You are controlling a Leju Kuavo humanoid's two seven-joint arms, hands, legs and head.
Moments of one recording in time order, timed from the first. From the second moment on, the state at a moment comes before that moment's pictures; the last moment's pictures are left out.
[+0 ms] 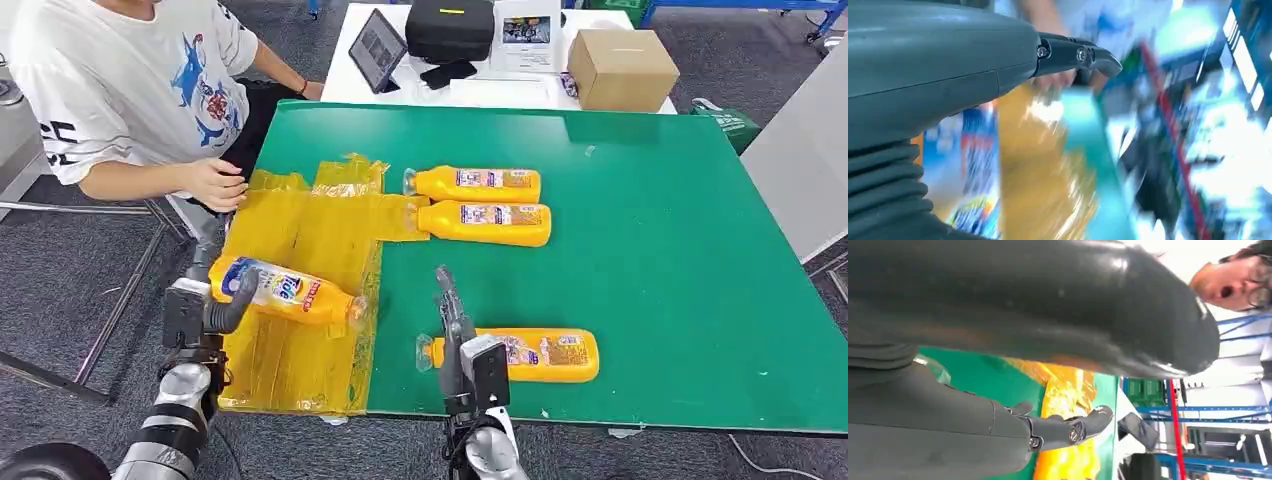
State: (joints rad) left arm -0.30 -0.07 0.08 -1.04 -0.26 0.28 -0.64; right arm -0.03 0.28 0.41 -1.23 0.09 -0.21 -0.61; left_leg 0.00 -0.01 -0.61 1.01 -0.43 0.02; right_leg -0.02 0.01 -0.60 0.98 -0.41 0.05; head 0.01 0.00
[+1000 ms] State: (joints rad) left arm -0.11 -0.18 0.00 -1.22 -0.26 0.25 -0.59; right arm -0.01 -0.19 0.33 -1.53 0.60 0.02 -0.19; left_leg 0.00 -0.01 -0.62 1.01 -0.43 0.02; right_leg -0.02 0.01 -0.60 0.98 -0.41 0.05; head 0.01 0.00
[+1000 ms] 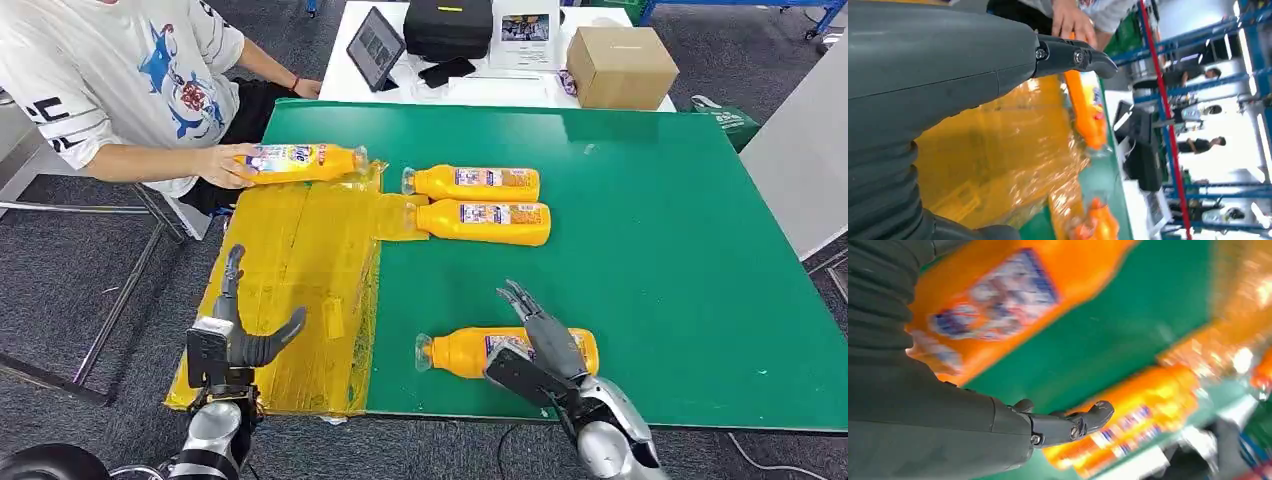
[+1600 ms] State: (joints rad) left arm -0.17 -0.19 -0.04 -1.07 -0.32 0.24 -0.59; right arm -0.12 -0.33 0.37 -1.46 0.55 0.12 -0.15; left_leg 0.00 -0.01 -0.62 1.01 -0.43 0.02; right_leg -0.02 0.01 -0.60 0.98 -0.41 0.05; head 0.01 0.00
